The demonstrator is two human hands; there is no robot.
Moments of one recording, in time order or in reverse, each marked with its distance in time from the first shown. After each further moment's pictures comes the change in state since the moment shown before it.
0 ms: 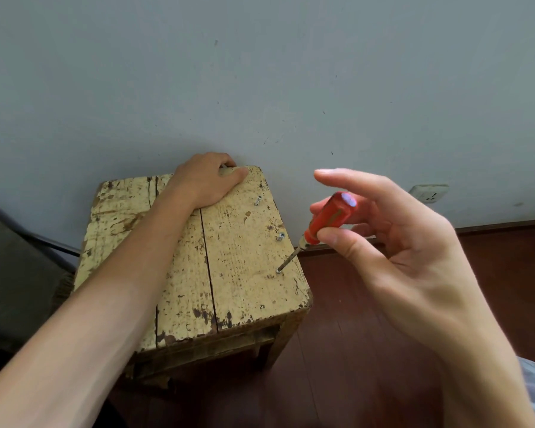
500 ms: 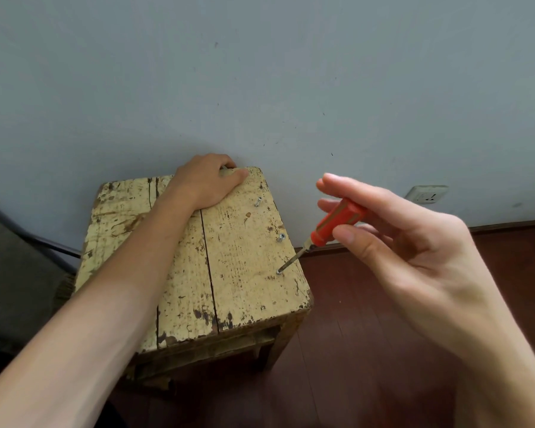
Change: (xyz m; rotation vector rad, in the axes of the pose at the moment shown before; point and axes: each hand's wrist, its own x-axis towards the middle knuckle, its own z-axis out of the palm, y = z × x) left_hand 0.001 -0.002 0.000 -0.015 -0.009 -0.012; right_hand -0.002 0.002 -0.011 0.050 -0.033 0.026
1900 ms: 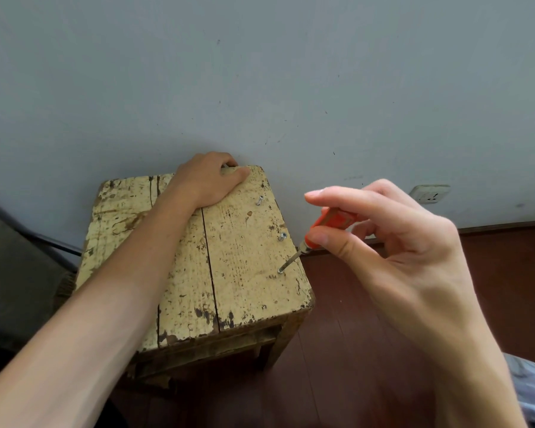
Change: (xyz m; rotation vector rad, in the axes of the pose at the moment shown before) left_hand 0.001 -0.001 0.001 0.008 0.017 0.008; right_hand 0.004 0.003 0.016 -0.106 0.104 -0.079
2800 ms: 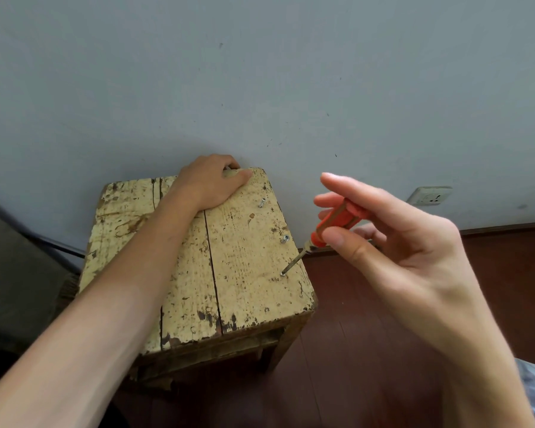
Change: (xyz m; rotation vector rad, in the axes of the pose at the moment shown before) left_hand -0.001 0.001 0.000 -0.004 -0.006 0.000; right_hand 0.000 0.008 -0.002 0.149 -0.040 0.045
